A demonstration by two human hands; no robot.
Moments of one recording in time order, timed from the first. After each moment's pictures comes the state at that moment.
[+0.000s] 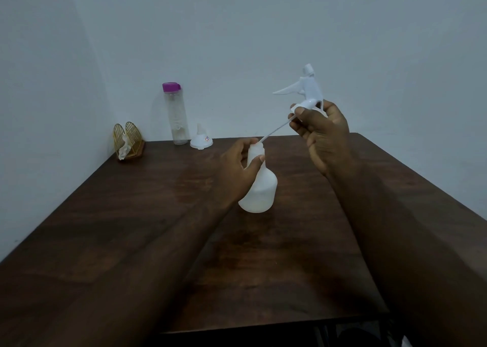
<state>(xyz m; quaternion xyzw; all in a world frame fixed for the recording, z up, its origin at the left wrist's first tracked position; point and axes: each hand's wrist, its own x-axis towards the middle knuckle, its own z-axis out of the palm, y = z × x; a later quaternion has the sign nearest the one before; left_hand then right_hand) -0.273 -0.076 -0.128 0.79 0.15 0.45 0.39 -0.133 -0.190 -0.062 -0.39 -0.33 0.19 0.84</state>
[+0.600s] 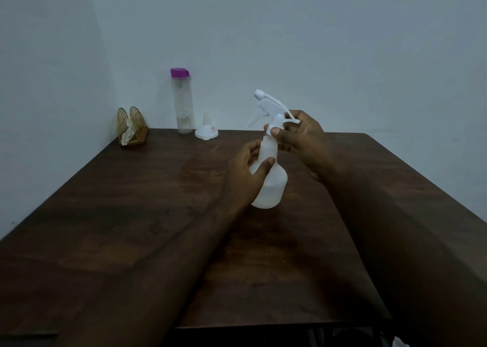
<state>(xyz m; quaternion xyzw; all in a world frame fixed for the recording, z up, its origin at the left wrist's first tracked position) -0.277 -0.077 -0.150 0.78 0.18 0.43 0.41 -0.154 -0.163 -0.080 -0.58 -0.46 0.22 0.64</state>
